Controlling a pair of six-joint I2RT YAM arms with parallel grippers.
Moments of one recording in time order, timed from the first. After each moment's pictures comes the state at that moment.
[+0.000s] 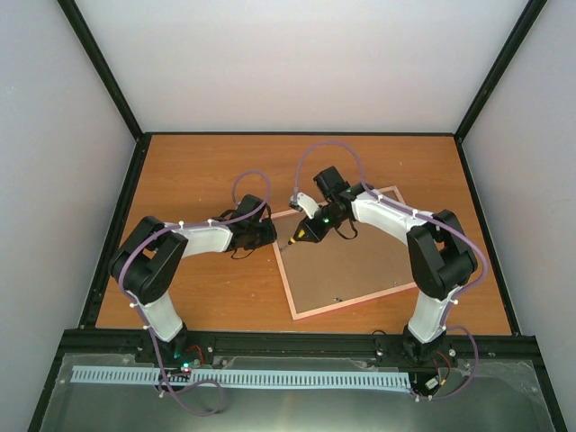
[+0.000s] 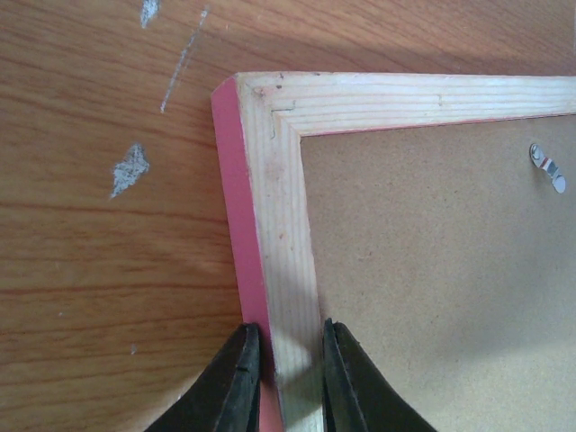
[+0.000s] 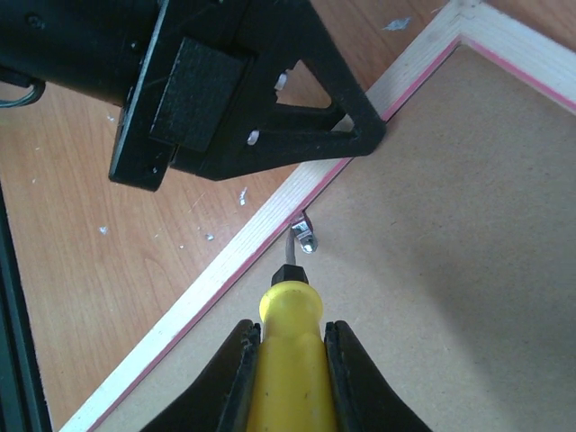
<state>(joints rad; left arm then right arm) -0.58 1.73 0.85 -0.06 0.11 -0.83 0.57 1.80 1.26 -0.63 -0.60 -0.29</state>
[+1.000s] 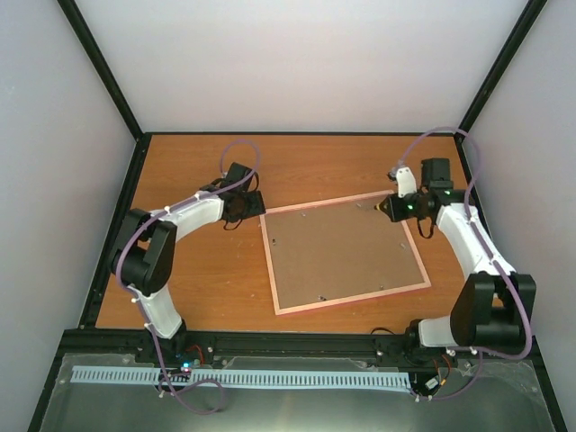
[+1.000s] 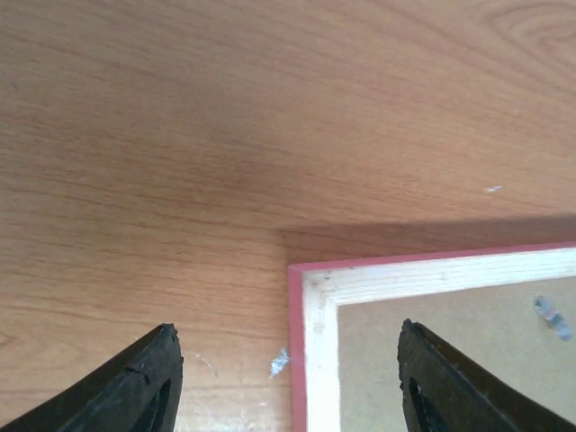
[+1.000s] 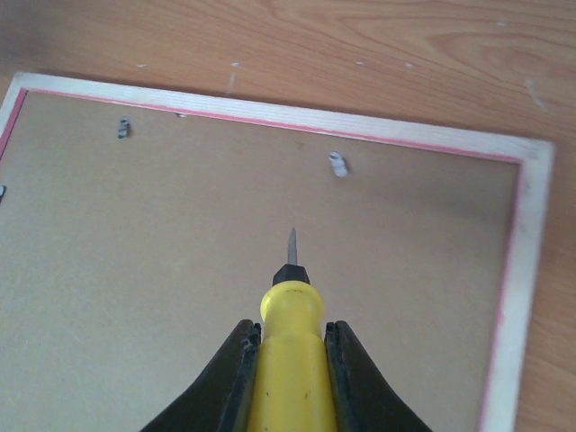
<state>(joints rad) -0.44 1.78 1.13 -0.38 -0.01 -0.65 0.03 1.41 1.08 -0.67 -0.42 -0.24</state>
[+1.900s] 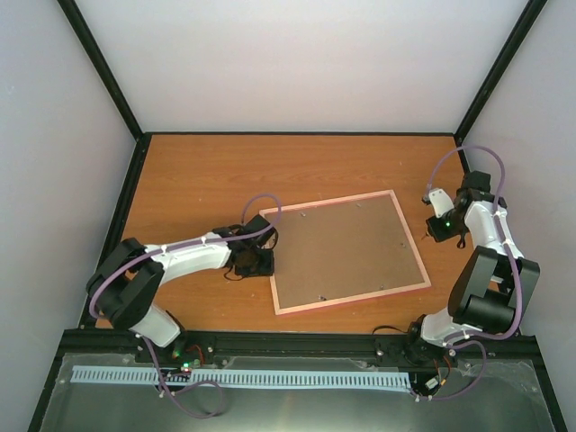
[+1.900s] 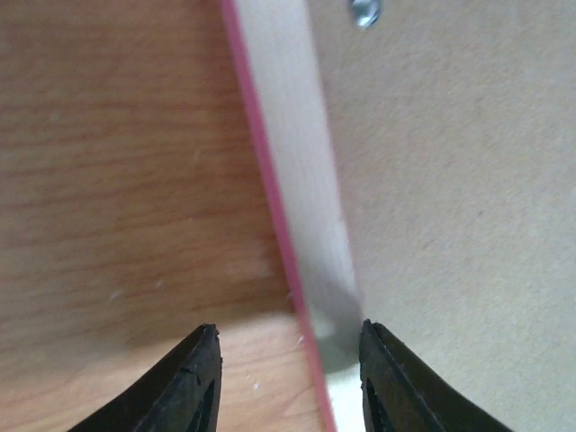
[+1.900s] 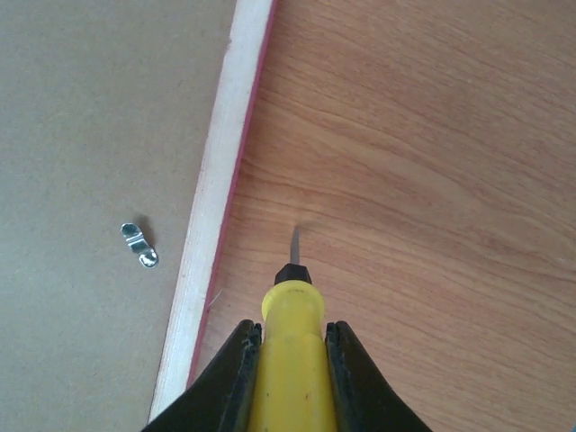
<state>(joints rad) -0.76 1.52 0.79 -0.53 0.07 -0.78 -0.35 1.49 1.07 -0.83 -0.18 -0.73</state>
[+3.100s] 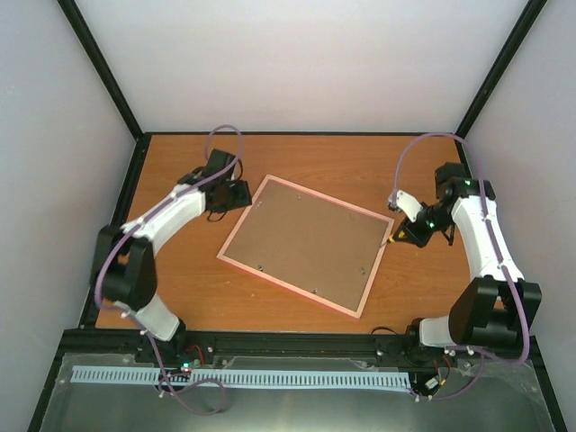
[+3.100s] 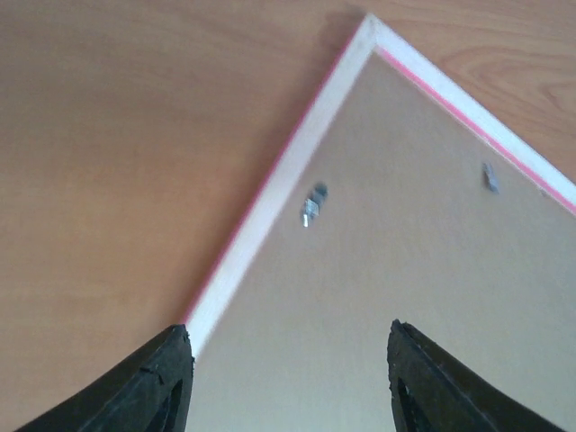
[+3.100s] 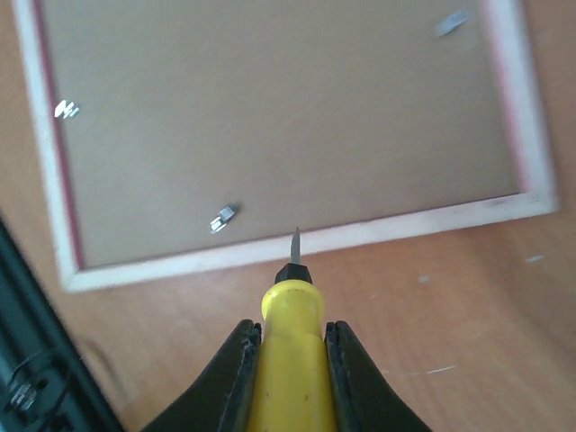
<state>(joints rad) -0.35 1.75 1.31 -0.59 0.03 -0.54 -0.11 1.35 1.17 -1.32 -0.45 -1.04</state>
